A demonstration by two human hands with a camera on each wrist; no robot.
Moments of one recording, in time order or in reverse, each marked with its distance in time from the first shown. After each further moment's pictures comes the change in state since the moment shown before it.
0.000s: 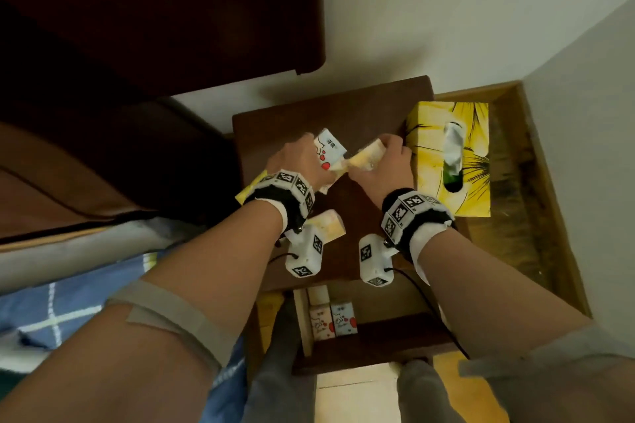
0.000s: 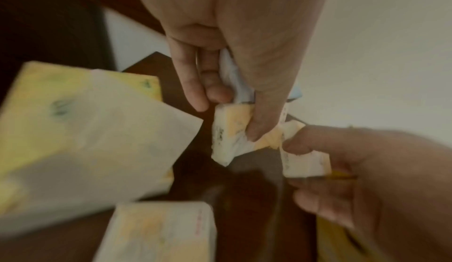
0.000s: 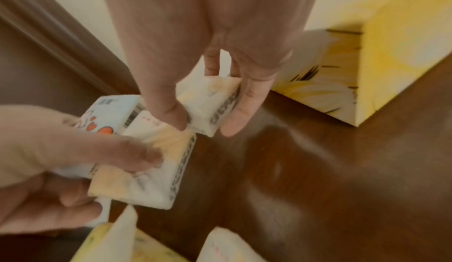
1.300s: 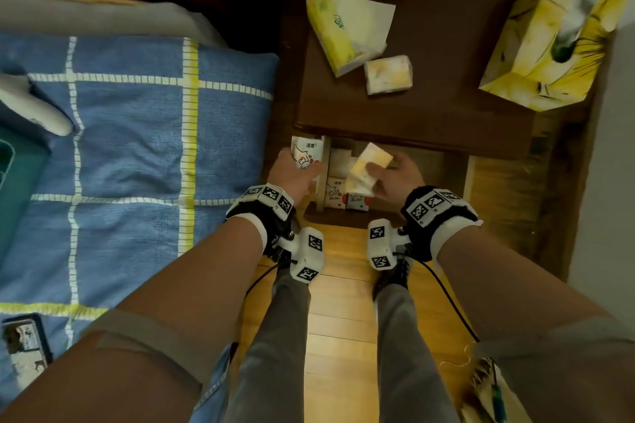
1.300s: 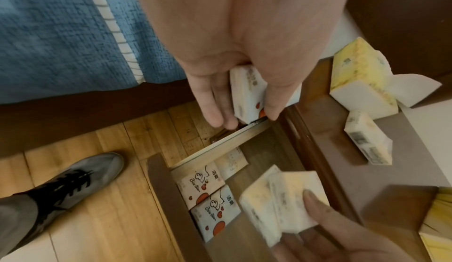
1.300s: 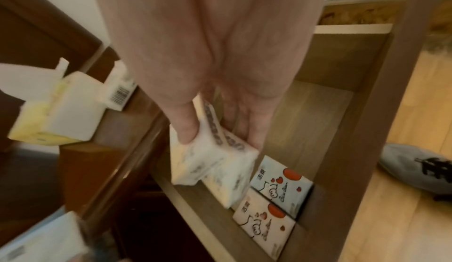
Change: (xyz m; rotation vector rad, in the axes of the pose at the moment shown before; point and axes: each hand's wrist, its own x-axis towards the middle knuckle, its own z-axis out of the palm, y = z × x) left_hand -0.217 -0.160 0.214 -1.136 -0.025 -0.502; right_hand -0.175 0.155 0.097 0.229 -0.424 0.384
